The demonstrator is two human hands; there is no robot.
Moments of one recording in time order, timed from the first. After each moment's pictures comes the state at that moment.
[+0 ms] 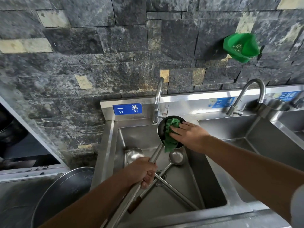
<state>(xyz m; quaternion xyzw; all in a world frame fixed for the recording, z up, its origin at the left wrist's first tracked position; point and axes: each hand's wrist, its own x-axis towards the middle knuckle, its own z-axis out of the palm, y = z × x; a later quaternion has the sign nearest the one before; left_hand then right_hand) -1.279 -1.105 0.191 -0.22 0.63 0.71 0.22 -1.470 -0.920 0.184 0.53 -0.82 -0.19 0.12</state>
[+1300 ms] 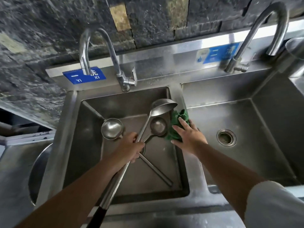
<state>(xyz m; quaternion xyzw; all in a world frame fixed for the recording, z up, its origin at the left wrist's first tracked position) -1.438 -0.980 0.081 -0.31 0.76 0.55 0.14 -1.577 -0.769 -0.034 0.29 -0.93 0.06 -0.21</state>
